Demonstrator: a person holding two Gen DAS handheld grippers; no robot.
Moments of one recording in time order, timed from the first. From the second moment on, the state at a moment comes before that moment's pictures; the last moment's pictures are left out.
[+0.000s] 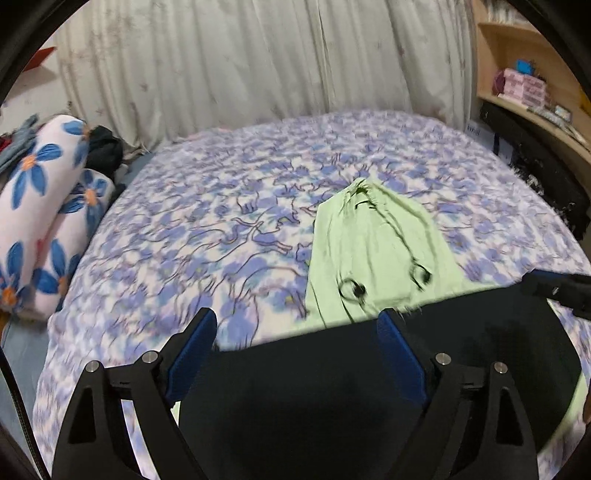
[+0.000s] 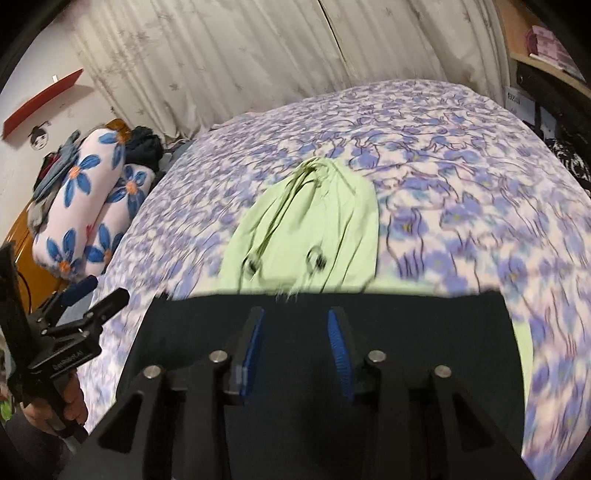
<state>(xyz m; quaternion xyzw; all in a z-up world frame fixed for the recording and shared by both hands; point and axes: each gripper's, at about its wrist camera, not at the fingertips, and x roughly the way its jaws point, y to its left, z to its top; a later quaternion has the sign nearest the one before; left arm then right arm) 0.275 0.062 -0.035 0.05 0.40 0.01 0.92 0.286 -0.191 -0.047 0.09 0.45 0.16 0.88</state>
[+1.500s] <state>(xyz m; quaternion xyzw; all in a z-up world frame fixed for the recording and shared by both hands) 0.330 0.121 -0.068 -0.07 0.44 -0.11 0.89 0.323 -0.218 -0.041 0.12 0.39 0.24 0.88</state>
